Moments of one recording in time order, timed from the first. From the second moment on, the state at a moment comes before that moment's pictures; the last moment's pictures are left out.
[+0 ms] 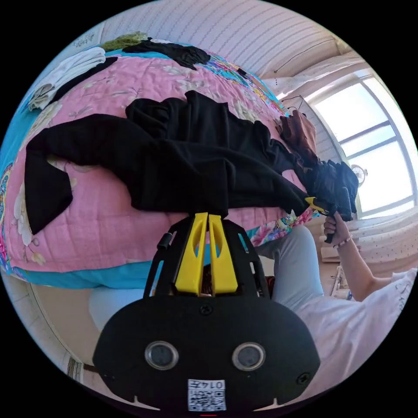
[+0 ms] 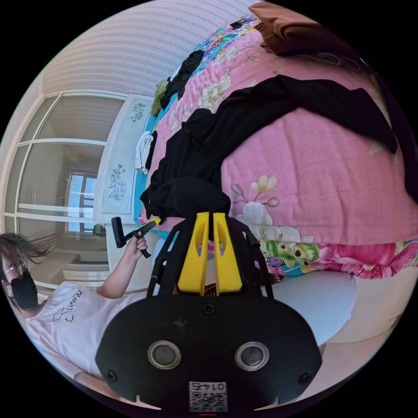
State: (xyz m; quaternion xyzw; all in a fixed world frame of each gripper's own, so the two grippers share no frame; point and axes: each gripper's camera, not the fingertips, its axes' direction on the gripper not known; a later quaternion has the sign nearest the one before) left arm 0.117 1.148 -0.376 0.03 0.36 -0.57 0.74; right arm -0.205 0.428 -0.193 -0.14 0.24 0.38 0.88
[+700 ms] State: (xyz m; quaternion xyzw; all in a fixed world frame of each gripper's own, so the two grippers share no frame) left arm 0.107 1.294 -0.708 0.58 0.19 -0.55 0.58; right arm -0.459 0.357 -0.308 0.03 -0.03 0.01 1.00
